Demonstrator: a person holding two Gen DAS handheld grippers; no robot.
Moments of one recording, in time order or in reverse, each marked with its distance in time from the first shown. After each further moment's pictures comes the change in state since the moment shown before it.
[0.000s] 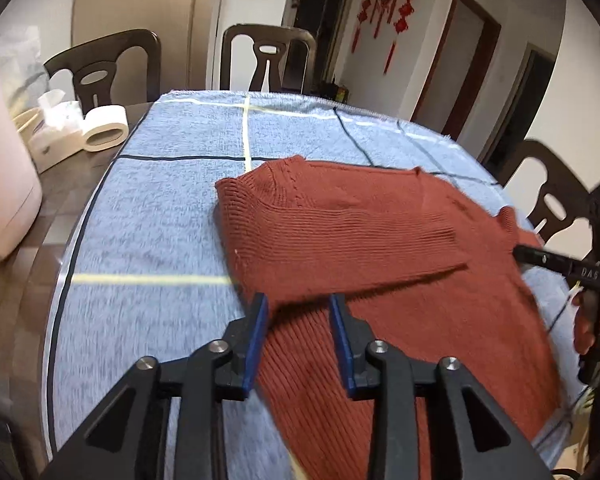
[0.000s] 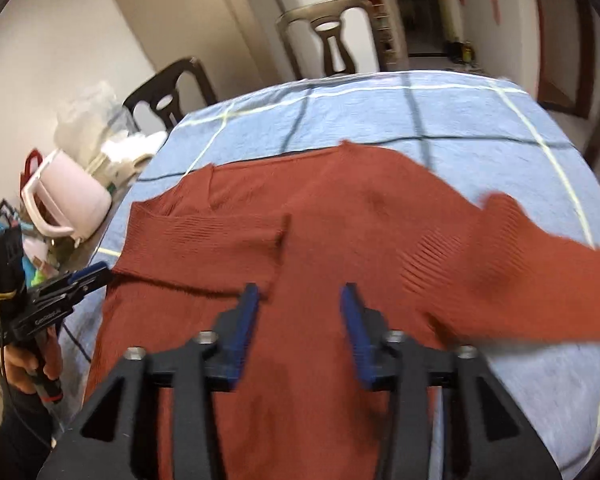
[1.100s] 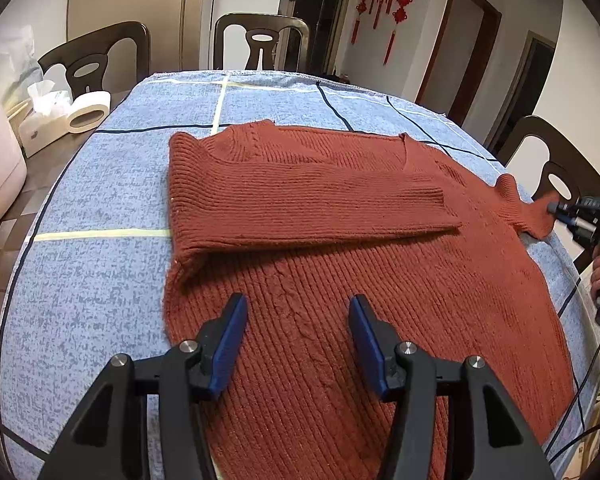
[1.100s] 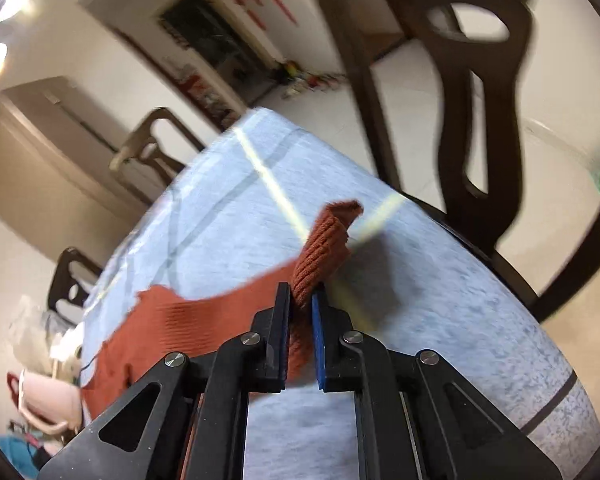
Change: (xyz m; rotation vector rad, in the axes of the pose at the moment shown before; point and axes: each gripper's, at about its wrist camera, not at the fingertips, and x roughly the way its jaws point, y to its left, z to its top) left arm 0.031 -0.043 -0.029 0.018 0.029 0.034; right arm -0.072 -0.181 -0.012 0.607 -0.266 -0.191
